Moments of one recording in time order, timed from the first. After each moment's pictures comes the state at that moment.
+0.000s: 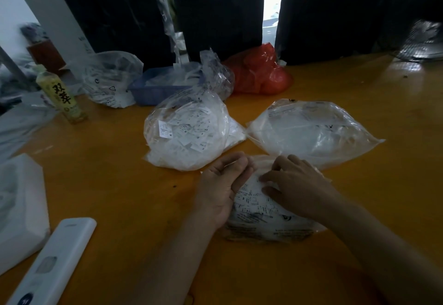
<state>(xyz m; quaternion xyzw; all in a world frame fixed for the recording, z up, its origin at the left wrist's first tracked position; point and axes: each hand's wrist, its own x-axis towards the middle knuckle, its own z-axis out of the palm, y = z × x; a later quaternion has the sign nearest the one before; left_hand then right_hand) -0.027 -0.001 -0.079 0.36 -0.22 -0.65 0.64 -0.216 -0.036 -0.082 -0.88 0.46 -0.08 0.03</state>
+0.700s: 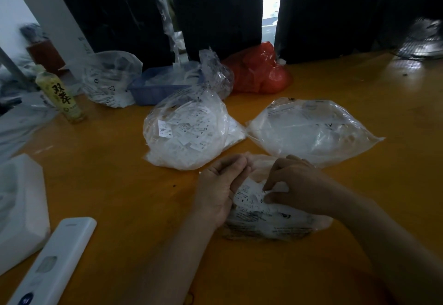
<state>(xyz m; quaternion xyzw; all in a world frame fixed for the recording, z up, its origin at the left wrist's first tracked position) -0.026 -0.001 -0.081 0.36 -0.23 -0.64 0.63 -0.226 -0.038 -0.064 -0.89 0.42 -0.07 0.13</state>
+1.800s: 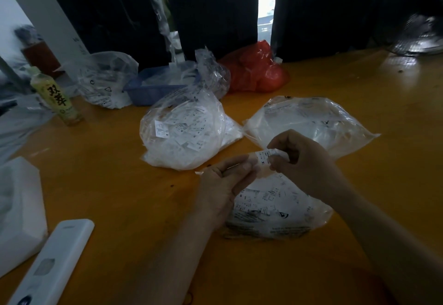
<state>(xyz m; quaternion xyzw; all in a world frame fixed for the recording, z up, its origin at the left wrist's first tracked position) -0.030 0.005 -0.080 0.36 -0.28 -0.66 0.60 -0.224 -0.026 -0.045 -0.74 0.47 -0.38 0.30</state>
